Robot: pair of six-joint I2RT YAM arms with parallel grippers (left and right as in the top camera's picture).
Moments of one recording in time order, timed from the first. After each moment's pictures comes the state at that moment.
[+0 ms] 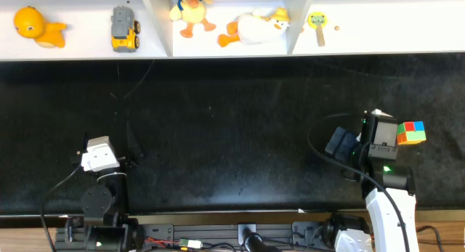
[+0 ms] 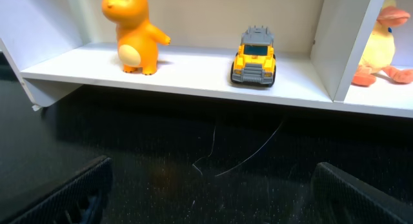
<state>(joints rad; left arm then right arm) -0.04 0.01 0.01 -0.06 -0.26 -0.02 -0.14 0.94 0.61 -0.78 0.11 0.28</state>
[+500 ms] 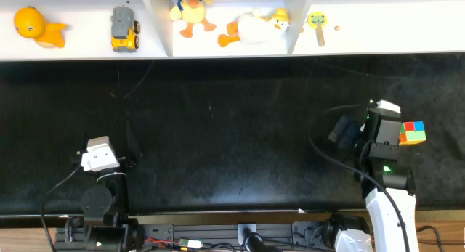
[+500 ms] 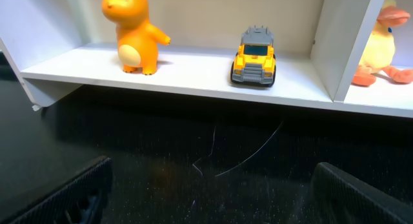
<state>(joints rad) -0.04 0.01 0.01 -0.06 -0.26 -0.02 -0.14 0.94 0.61 -0.63 0.14 0.28</state>
